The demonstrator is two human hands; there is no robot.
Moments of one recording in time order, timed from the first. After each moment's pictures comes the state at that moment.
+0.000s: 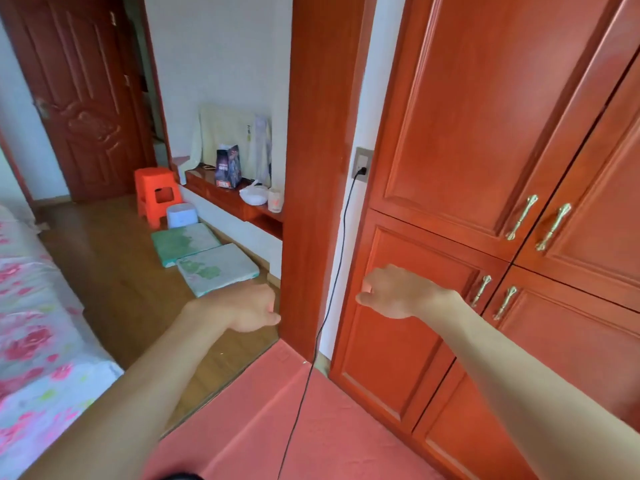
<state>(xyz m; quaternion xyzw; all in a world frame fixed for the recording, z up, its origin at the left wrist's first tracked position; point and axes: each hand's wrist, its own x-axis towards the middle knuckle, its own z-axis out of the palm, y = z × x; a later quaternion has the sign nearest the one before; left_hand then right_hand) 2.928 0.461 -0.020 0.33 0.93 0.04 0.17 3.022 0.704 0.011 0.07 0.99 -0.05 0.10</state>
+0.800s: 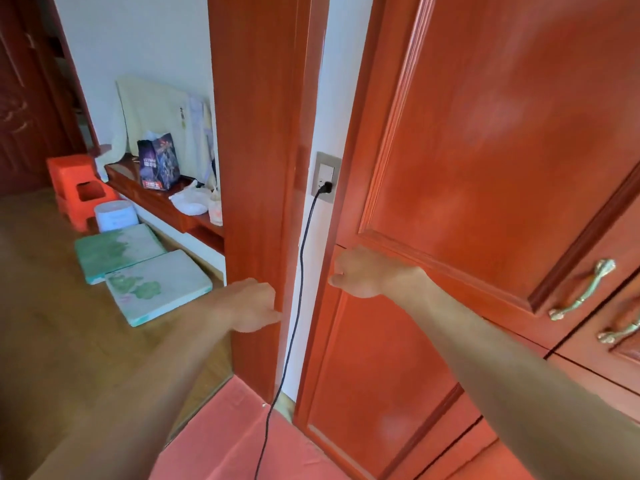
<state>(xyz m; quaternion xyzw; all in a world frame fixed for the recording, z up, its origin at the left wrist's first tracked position) 2.665 0.705 -0.046 0.38 0.91 0.06 0.18 2.746 0.901 0.011 0.08 0.99 0.01 0.09</state>
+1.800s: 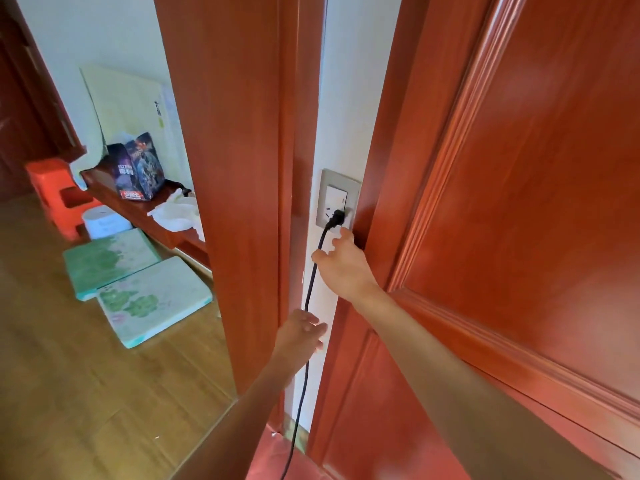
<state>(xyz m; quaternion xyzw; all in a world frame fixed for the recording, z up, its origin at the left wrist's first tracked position) 2.522 0.873 -0.182 0.09 0.77 0.58 0.26 2.547 0.966 -0.030 0.25 0.85 -0.45 -0.10</state>
